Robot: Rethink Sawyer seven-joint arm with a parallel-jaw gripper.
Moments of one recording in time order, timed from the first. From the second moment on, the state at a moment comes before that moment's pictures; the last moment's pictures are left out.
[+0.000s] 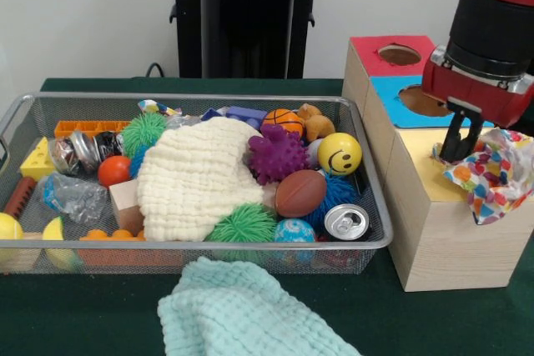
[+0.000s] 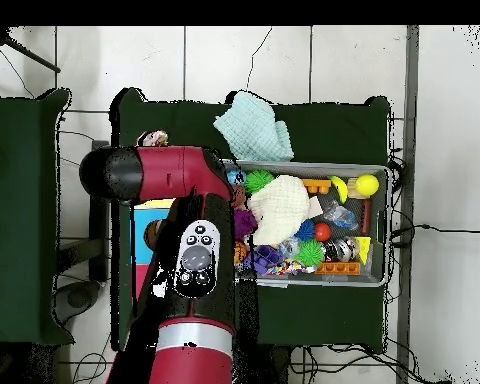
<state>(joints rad) 0.13 -0.45 -0.15 1.21 0.08 0.79 2.47</state>
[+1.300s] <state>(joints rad) 0.16 -0.47 -0.16 1.13 0.07 0.98 2.47</state>
